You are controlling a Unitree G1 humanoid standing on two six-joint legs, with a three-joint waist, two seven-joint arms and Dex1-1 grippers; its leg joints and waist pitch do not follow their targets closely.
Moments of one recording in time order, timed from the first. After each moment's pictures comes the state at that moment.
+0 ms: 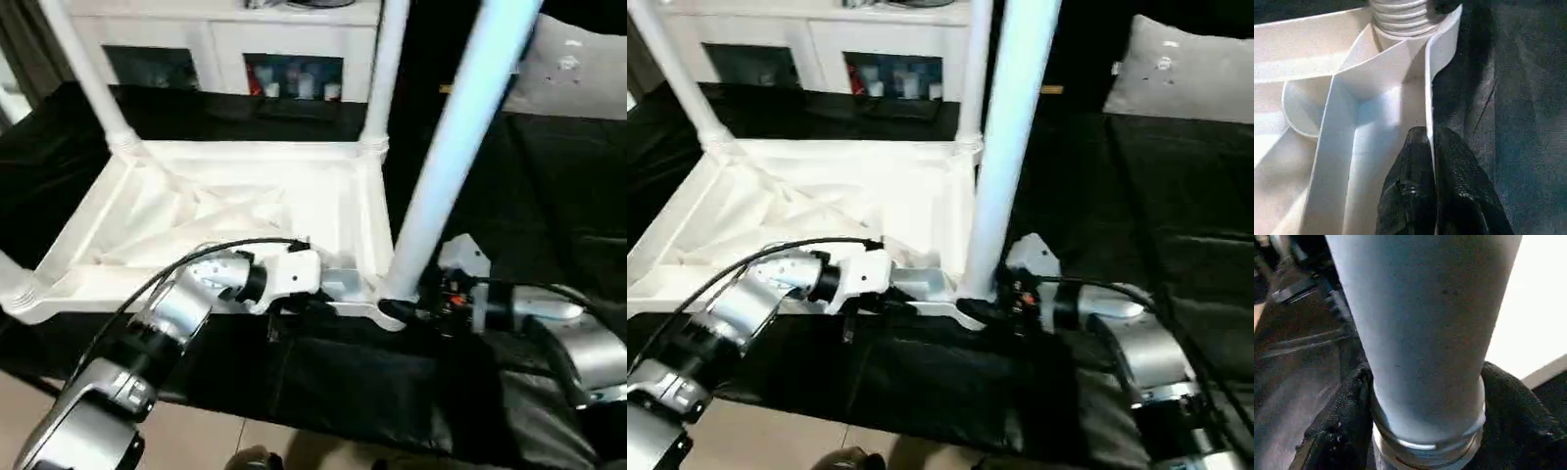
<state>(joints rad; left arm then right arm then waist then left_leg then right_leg) -0.59 0.37 -0.42 0.45 0.06 0.00 -1.15 -0.27 -0.49 0.12 0.12 0.26 0.34 1.00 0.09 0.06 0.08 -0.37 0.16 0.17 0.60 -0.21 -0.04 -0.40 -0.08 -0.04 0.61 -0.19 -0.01</state>
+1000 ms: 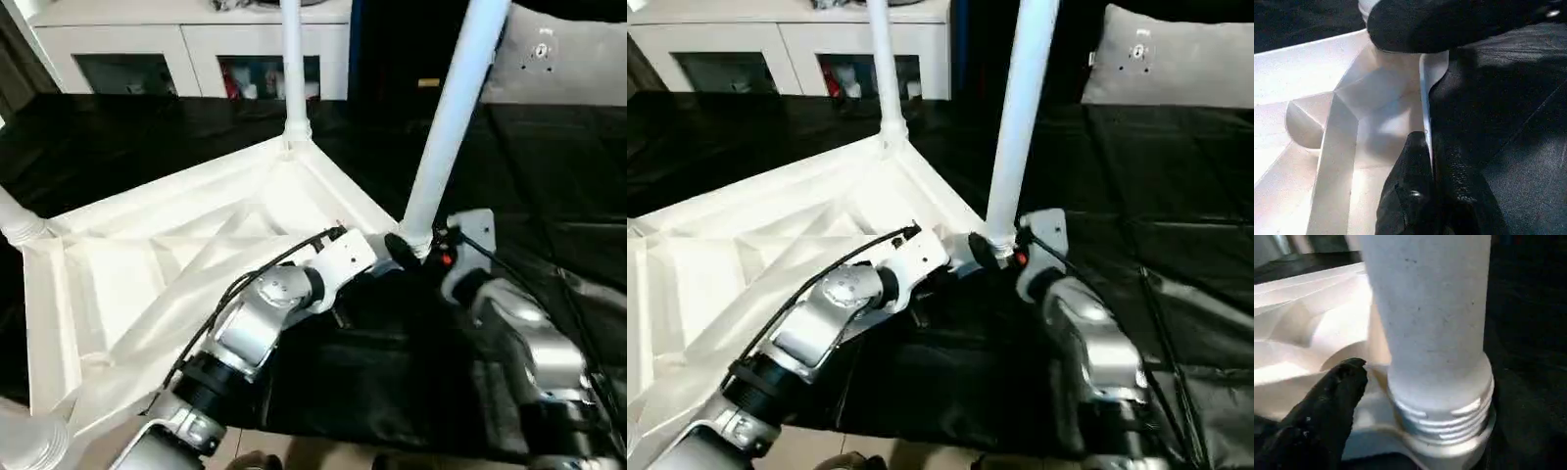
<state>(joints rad) -0.51 0.11 -0.40 0.27 0.17 0.37 -0.69 -0.26 -0.27 -0.07 0.11 0.23 0.38 0.54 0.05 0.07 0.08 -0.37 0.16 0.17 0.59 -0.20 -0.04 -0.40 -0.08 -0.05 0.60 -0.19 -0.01</state>
